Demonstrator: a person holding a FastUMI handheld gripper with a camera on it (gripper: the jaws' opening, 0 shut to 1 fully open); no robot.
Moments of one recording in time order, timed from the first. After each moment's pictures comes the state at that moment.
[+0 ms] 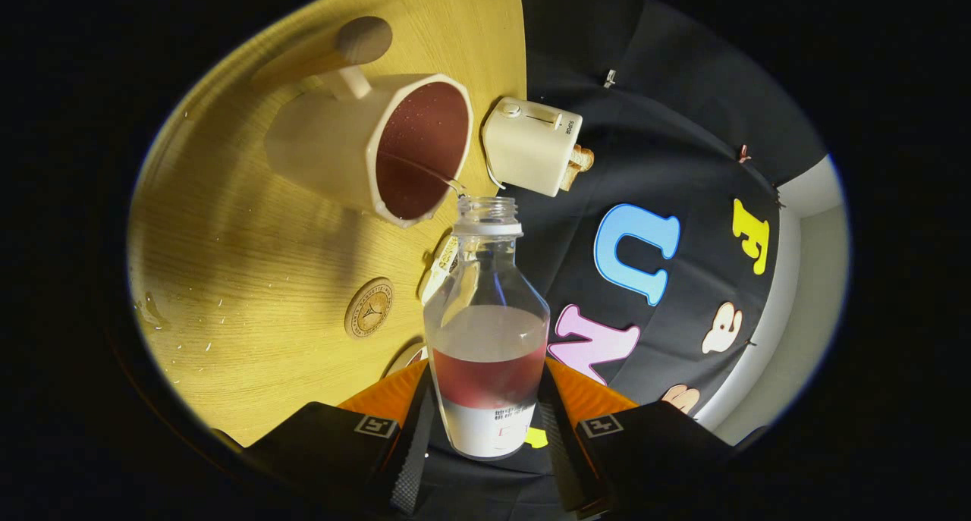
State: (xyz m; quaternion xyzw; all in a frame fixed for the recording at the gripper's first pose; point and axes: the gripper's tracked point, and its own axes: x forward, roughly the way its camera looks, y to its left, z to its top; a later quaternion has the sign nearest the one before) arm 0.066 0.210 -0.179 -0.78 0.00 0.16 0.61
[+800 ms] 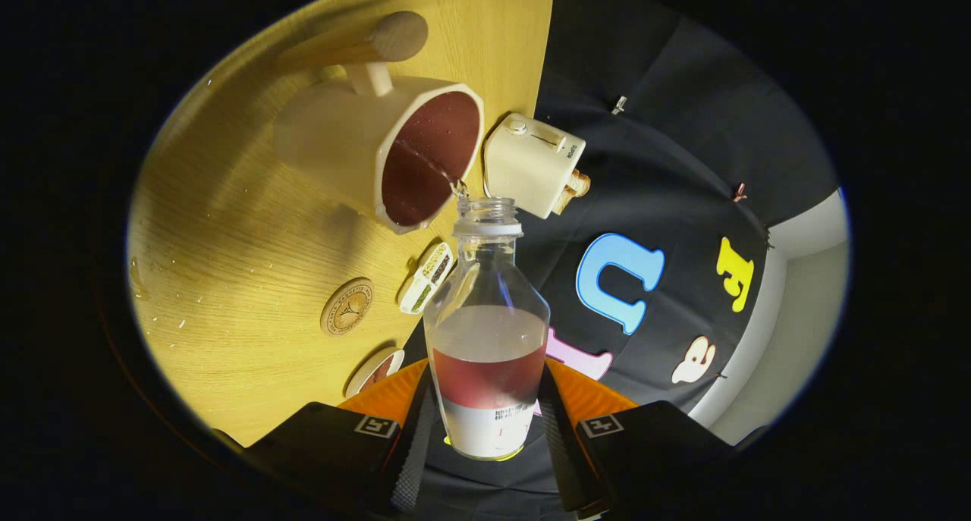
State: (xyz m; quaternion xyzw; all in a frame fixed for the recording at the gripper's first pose) arm 0.069 0.224 -0.168 -0.81 -0.06 0.17 0.55
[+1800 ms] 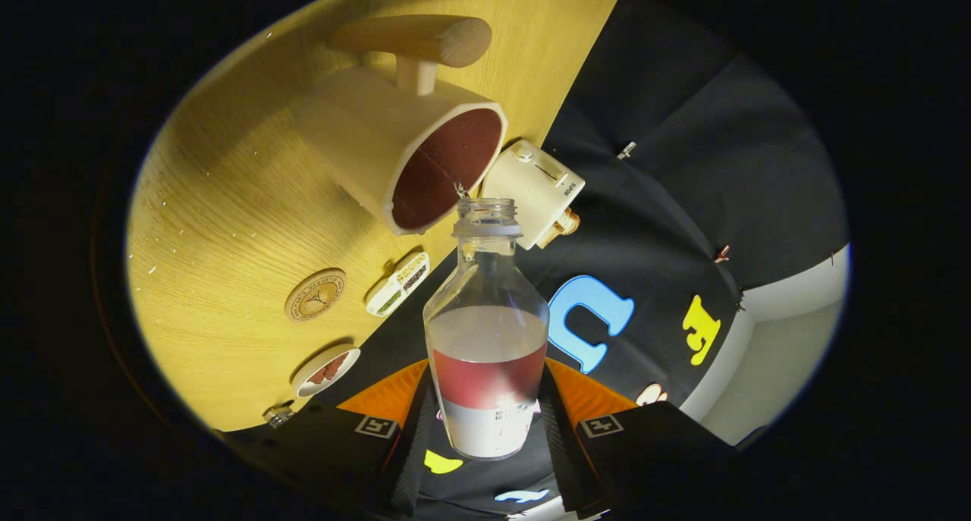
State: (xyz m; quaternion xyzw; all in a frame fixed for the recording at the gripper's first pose) arm 0.065 0.244 -0.153 -0.86 -0.14 0.18 0.46
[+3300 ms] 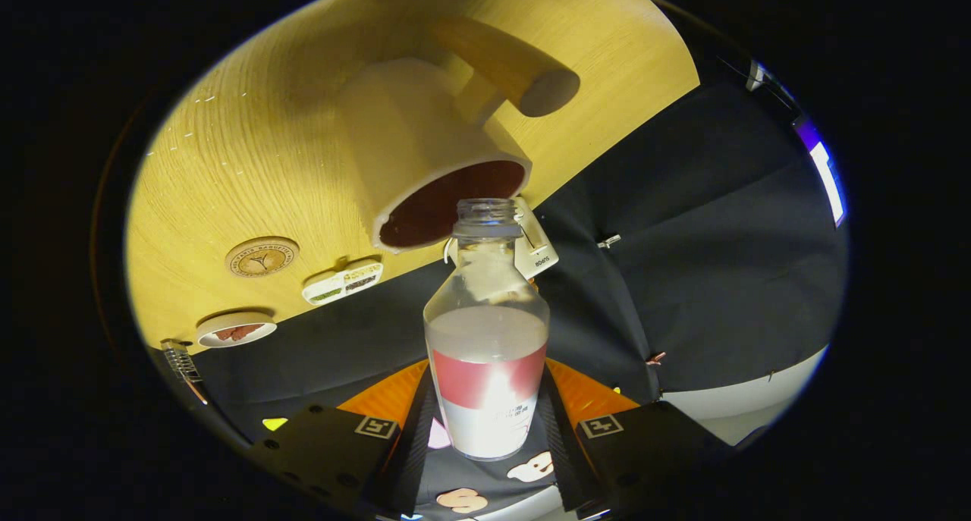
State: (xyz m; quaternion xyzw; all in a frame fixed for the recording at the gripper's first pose) arm 0.057 0.298 -0.143 -0.90 -0.27 0.20 0.29
